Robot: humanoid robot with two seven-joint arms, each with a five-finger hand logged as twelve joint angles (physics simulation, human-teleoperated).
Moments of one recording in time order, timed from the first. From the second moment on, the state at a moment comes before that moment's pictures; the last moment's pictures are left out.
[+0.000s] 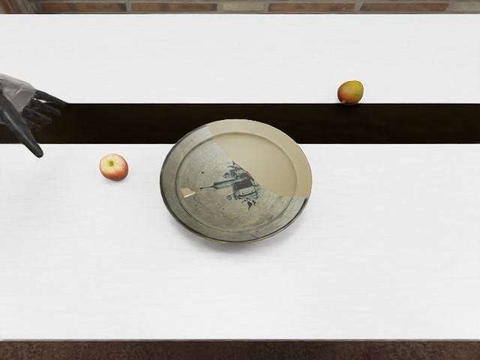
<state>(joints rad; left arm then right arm) -1.64 0.77 0.51 -0.85 0.00 -0.61 0.40 -0.12 0.00 0.10 0.19 -0.09 0.06 -0.08</state>
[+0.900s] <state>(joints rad) -2.09 0.01 1.25 -1.27 -0.35 0.00 0.40 -0.12 0.00 0.10 0.19 -0.09 0.06 -0.08</state>
